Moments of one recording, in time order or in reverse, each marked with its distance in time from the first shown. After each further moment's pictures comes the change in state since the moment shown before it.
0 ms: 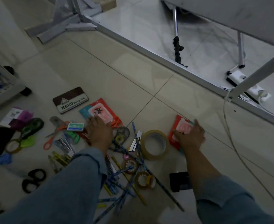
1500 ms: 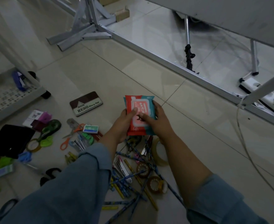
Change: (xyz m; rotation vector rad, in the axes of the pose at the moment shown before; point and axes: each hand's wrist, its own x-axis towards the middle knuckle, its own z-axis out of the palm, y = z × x) left_hand -0.002 0.042 -0.042 -1.254 -0.606 -0.046; right_hand -0.071 -0.132 0.044 0.546 -0.569 -0.365
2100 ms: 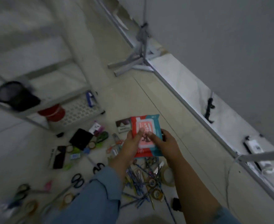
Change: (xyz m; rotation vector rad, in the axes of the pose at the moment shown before) left_hand -0.181 0.209 0.011 -0.175 0.361 -0.045; right_hand -0.071 -0.278 0.038 -0.061 -0.269 0.187
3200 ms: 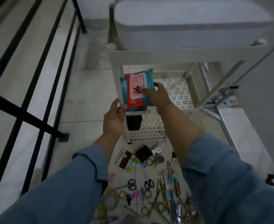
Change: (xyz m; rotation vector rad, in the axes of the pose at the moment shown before) left_hand -0.172 0.316 -0.320 0.301 0.755 0.419; right_hand 0.011 -0.365 0.403 -0.089 -0.381 -0.077
